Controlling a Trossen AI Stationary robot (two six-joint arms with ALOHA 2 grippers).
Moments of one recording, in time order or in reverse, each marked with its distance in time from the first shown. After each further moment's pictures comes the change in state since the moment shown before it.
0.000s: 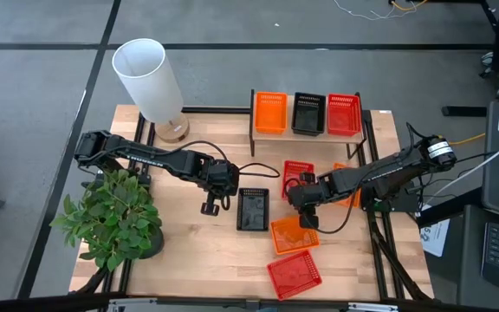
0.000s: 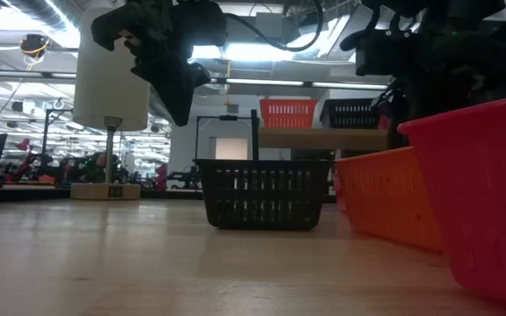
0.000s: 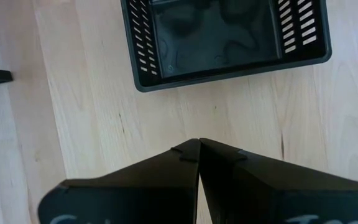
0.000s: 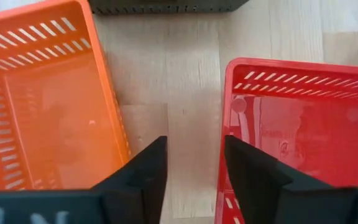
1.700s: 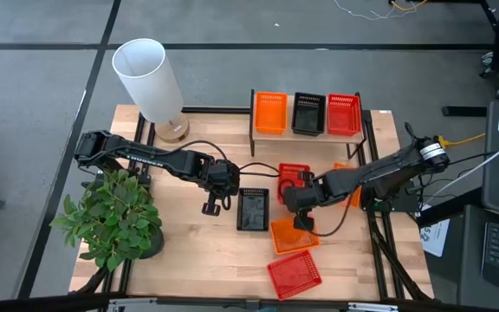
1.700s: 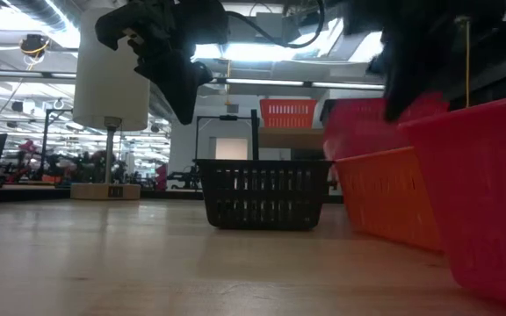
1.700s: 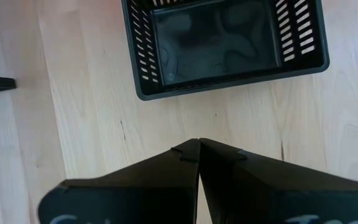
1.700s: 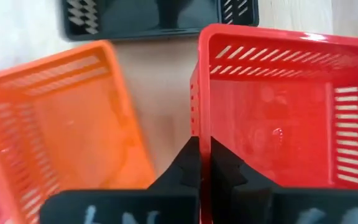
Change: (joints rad) left arm 0.000 0.000 0.000 0.023 0.000 0.000; right arm 0.061 0.079 0.270 -0.280 0.078 0.106
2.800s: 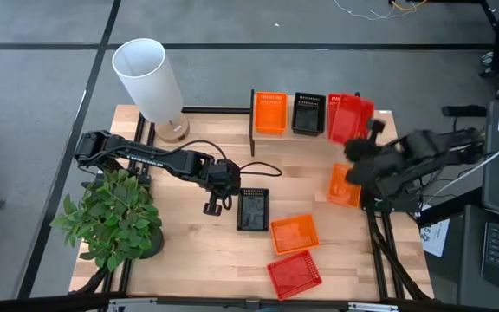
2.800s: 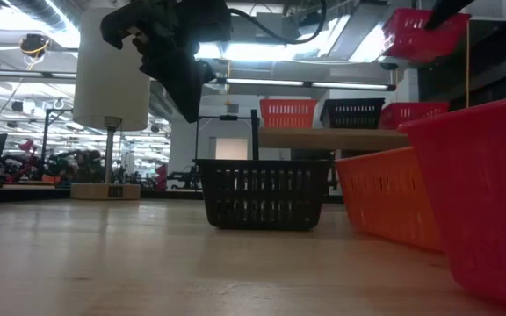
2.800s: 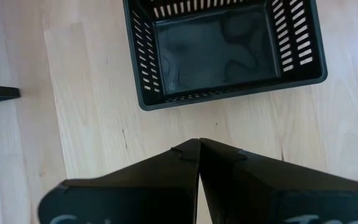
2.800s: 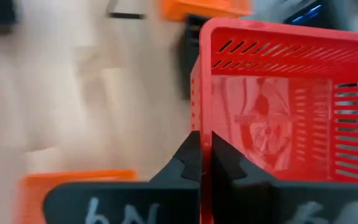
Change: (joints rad) left arm 0.001 0.000 0.000 0.029 0.000 0.002; right arm 0.007 -0.489 0.224 -0.696 0.585 -0.025
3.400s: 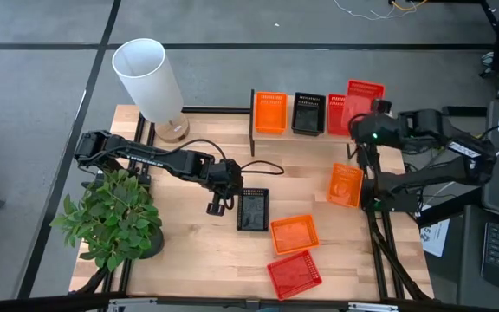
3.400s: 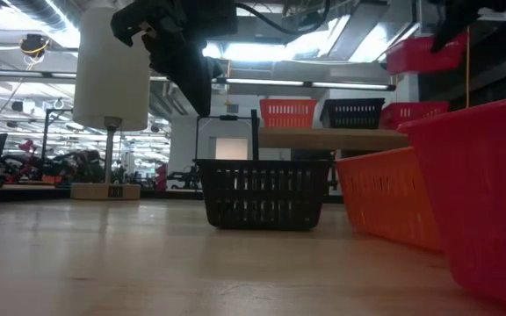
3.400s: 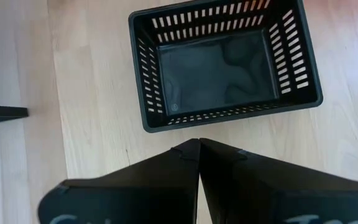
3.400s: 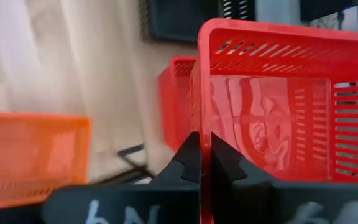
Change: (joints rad) left arm 0.000 0.000 0.000 0.064 0.000 0.001; right arm -0.508 -0.055 0.000 0.064 -0.220 -0.554
